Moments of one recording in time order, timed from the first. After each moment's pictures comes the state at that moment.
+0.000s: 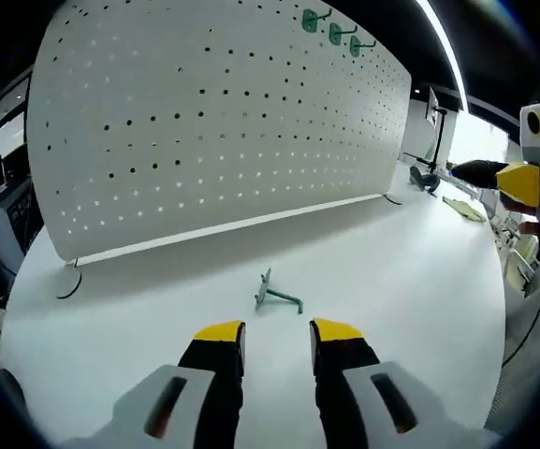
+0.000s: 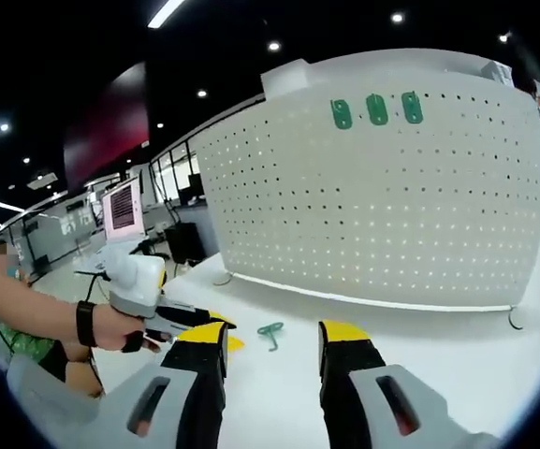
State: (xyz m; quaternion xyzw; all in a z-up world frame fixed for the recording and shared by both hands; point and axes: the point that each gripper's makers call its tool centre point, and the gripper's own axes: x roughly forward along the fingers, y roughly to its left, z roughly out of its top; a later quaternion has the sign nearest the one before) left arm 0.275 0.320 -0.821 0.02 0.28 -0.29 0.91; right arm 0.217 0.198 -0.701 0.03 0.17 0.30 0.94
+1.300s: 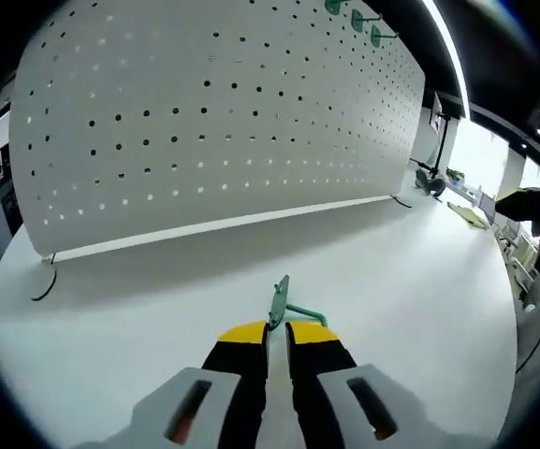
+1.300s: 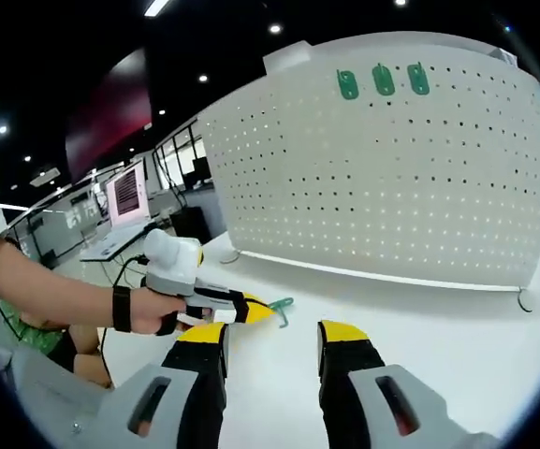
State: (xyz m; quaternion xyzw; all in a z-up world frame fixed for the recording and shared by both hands) left arm 0.306 0.308 -0.844 0.00 0.28 -0.30 0.91; right arm 0.205 0.207 -0.723 0.03 0.21 0.31 0.93
